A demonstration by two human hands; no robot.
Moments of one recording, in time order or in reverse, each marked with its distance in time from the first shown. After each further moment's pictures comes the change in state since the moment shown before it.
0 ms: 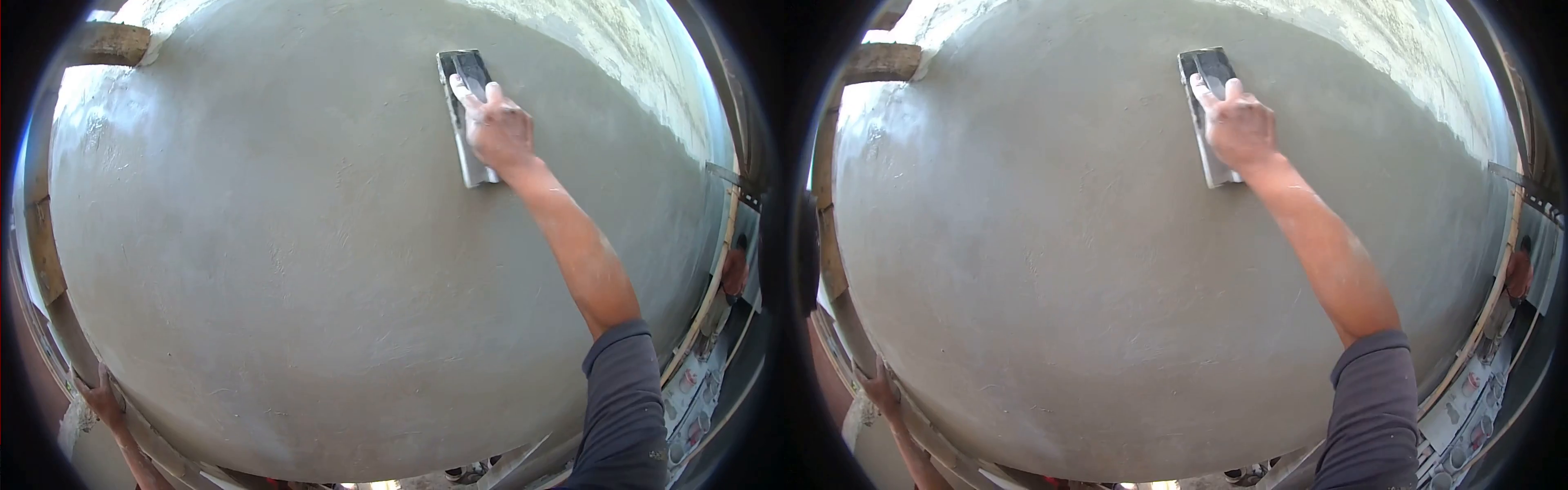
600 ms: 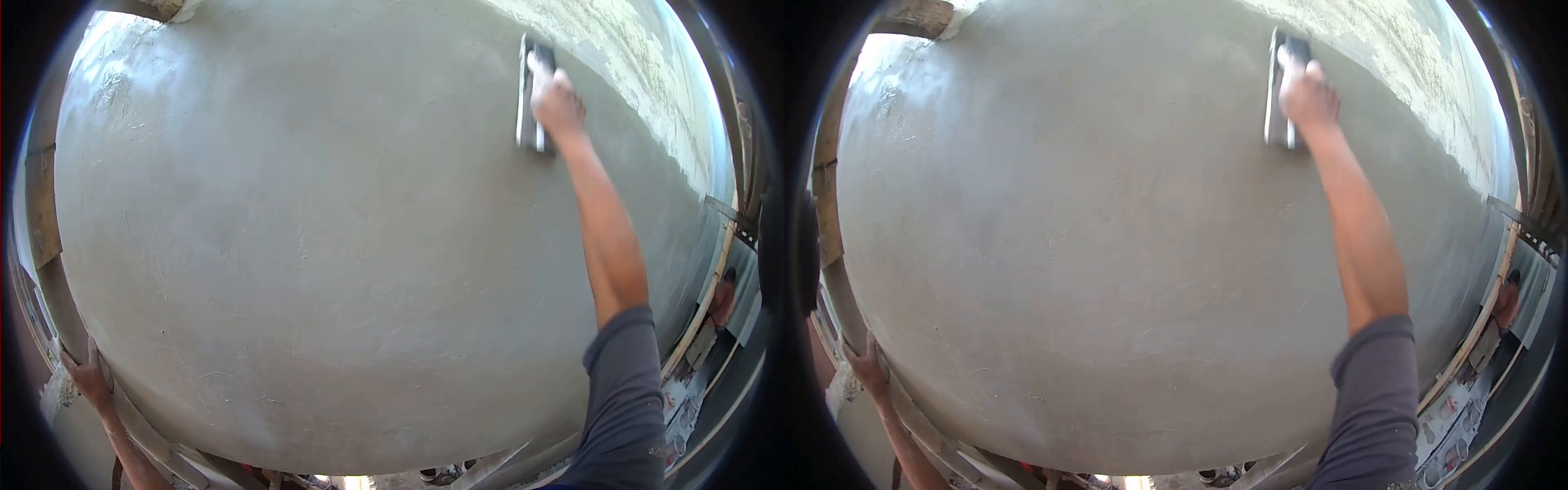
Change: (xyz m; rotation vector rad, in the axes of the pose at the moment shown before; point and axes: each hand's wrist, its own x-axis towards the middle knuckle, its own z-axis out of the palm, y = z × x) left_hand -0.004 -0.010 0.003 0.107 0.039 -0.015; right_hand 0.051 0.049 0.007 -0.115 0.021 0.159
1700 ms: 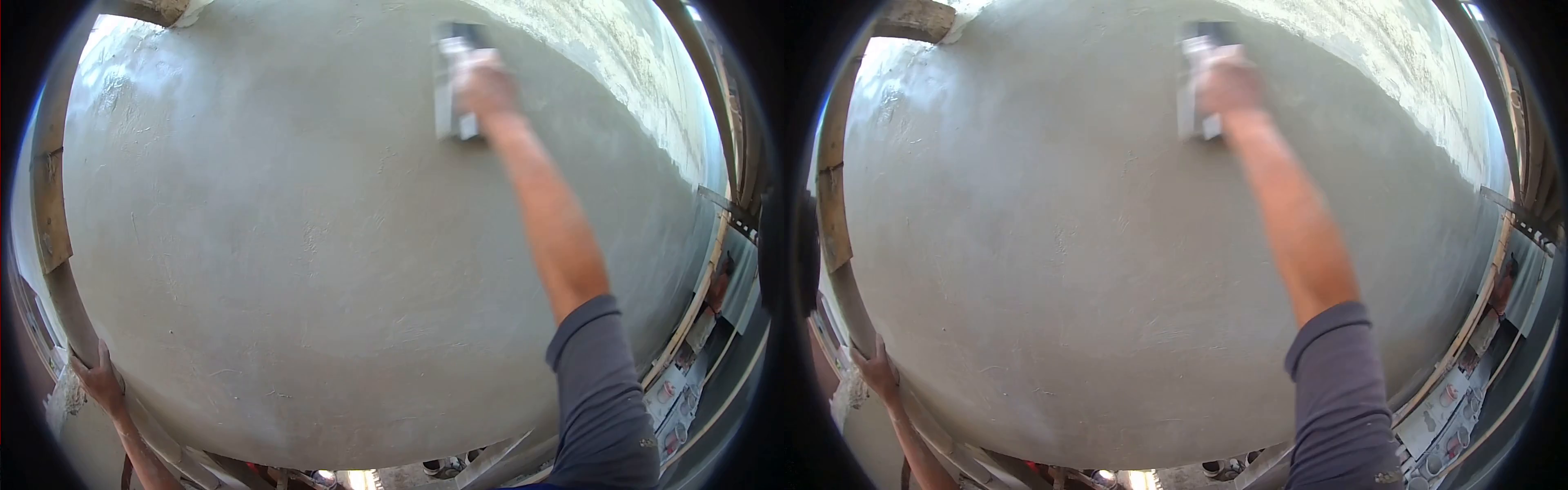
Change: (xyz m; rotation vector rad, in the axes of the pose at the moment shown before) left_hand -0.003 0.017 -0.002 0.055 0.016 -0.066; right_hand 0.000 -0.116 -0.003 0.257 -0.015 -0.081
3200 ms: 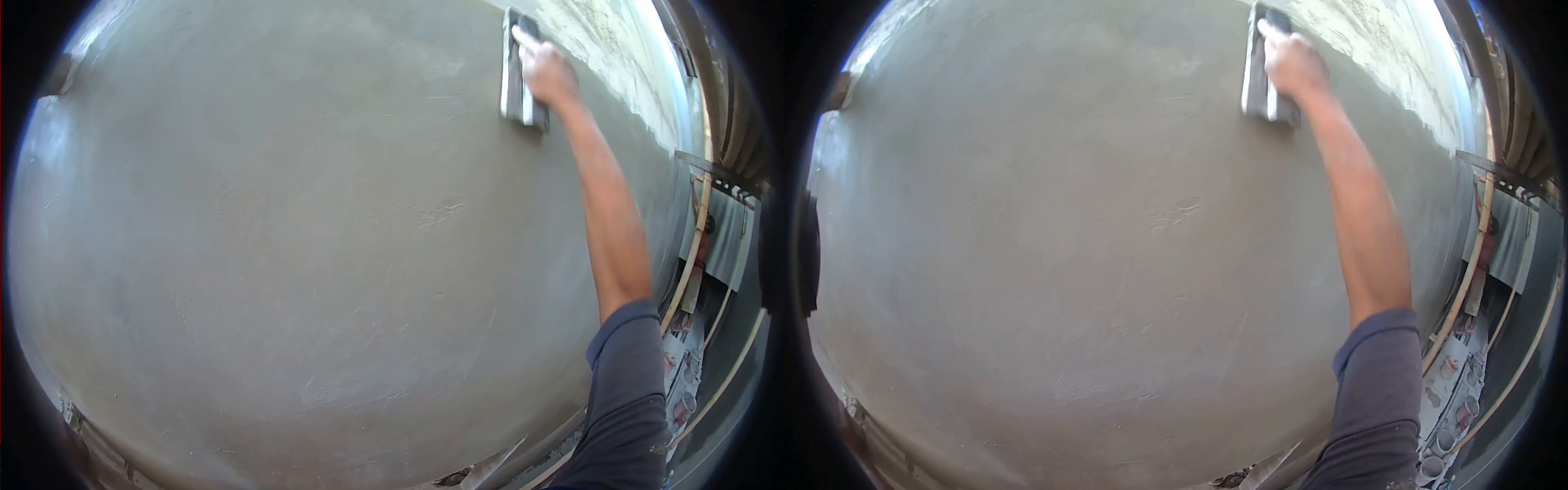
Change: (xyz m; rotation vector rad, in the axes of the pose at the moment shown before) left_hand 0.028 -0.078 -0.008 0.617 0.108 0.763; right_hand -0.009 0.256 -0.051 -0.226 -0.009 0.165
